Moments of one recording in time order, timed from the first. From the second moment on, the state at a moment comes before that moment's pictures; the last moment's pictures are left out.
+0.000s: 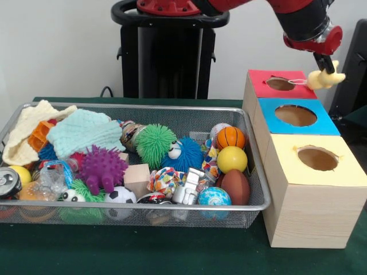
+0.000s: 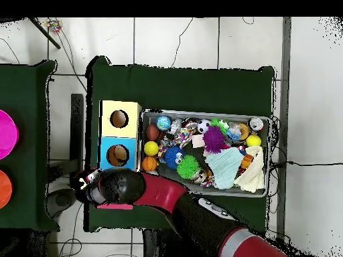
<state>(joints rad) -0.46 -0.73 0.67 2.24 0.30 0.36 2.43</state>
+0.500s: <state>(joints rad) -0.37 -0.78 0.58 2.24 0.23 0.39 2.43</state>
